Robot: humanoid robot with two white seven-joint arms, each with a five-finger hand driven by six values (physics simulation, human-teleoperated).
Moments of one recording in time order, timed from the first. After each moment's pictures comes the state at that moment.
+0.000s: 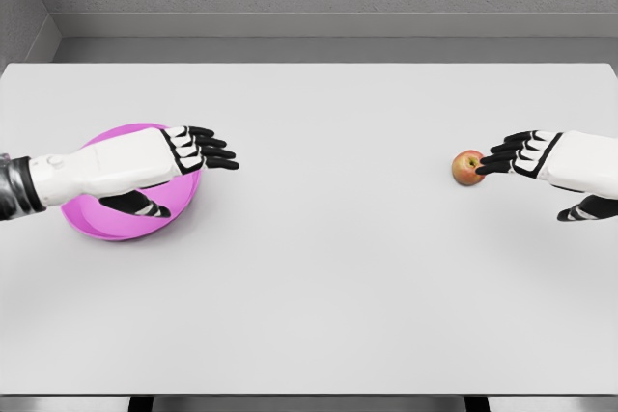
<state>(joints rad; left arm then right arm) -0.59 1.03 -0.82 -1.69 -0.26 -0.61 -0.15 -0.38 -1.32 0.55 -1.76 0.13 -0.61 0.32</state>
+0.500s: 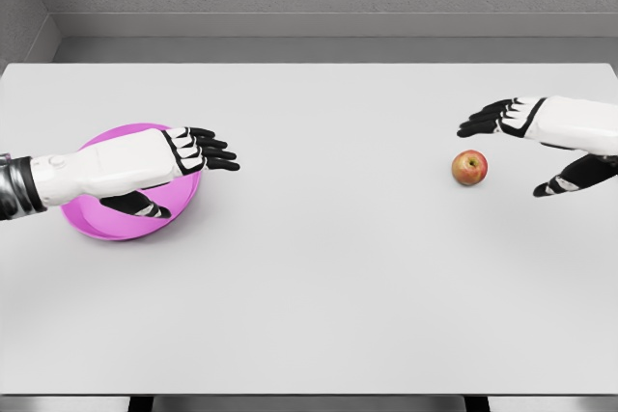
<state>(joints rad) -0.60 1.03 -0.82 -1.69 -0.27 -0.61 -0.16 -0.57 -1.17 0.60 -1.66 -0.18 -0.61 0.57</state>
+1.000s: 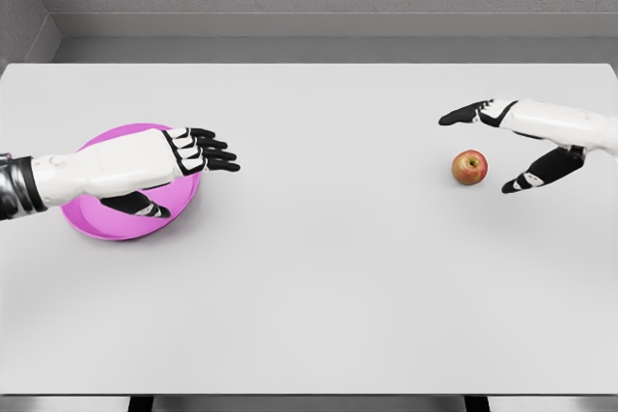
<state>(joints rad) -0.60 1.03 -0.82 -1.69 -0.28 -0.61 -0.16 -0.61 -1.02 0.66 -1.46 -0.23 -0.61 0.61</state>
